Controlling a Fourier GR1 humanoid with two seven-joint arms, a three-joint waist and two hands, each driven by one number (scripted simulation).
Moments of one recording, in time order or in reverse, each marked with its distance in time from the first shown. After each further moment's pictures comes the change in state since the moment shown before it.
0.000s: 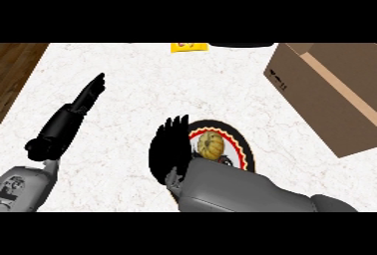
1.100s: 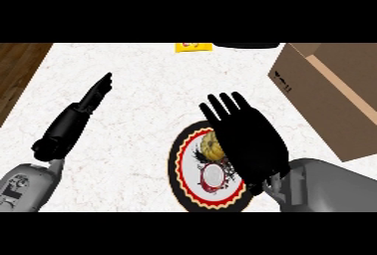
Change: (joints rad) left arm -0.024 0.014 -0.053 -0.008 0.019 0.019 0.007; right arm 0.096 -0.533 -0.126 -0.559 -0.044 -0.141 -0.184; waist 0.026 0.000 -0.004
